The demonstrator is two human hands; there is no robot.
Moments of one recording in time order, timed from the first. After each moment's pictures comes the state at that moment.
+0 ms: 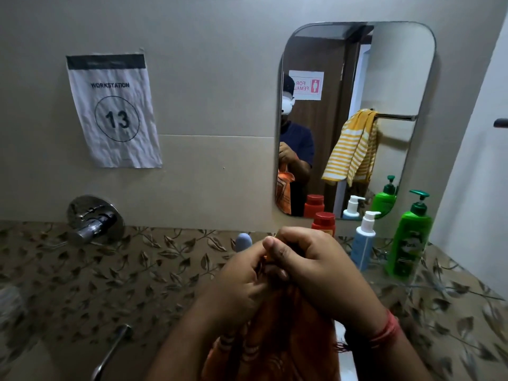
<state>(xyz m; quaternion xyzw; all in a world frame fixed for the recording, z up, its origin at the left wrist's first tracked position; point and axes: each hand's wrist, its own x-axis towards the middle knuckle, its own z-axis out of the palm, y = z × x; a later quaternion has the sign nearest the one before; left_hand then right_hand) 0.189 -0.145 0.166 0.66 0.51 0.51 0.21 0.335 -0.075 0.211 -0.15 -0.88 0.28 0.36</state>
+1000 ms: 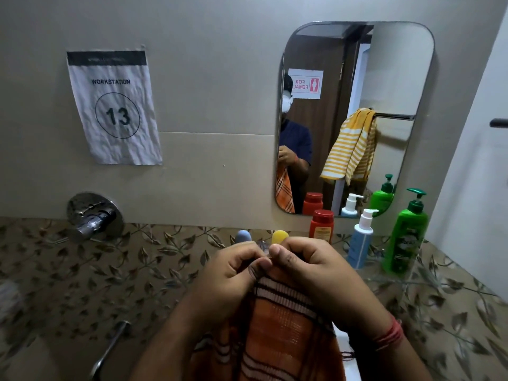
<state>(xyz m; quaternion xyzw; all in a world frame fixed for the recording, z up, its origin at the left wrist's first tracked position) 0.176 -0.161 0.164 0.65 0.52 0.54 0.13 0.338 -0.073 0.193 -0.18 -0.84 0.40 0.31</state>
